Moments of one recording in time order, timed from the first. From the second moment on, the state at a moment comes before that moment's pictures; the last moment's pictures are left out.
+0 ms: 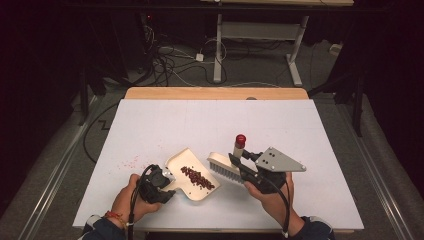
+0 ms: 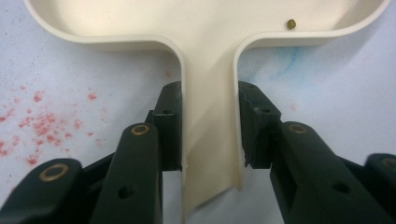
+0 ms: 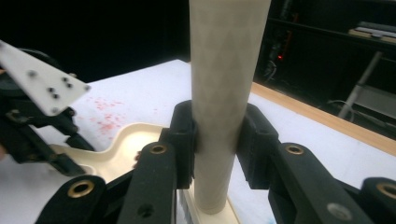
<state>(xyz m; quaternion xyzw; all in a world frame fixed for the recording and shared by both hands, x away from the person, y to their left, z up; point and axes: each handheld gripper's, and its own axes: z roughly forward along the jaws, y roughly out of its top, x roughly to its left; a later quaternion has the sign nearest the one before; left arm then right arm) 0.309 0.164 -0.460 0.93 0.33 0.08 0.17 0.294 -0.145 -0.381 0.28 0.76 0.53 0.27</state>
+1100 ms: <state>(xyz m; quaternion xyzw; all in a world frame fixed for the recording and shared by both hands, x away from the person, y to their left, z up) 0.311 0.165 -0.463 0.92 0.34 0.07 0.19 0.318 -0.119 -0.389 0.26 0.75 0.53 0.29</state>
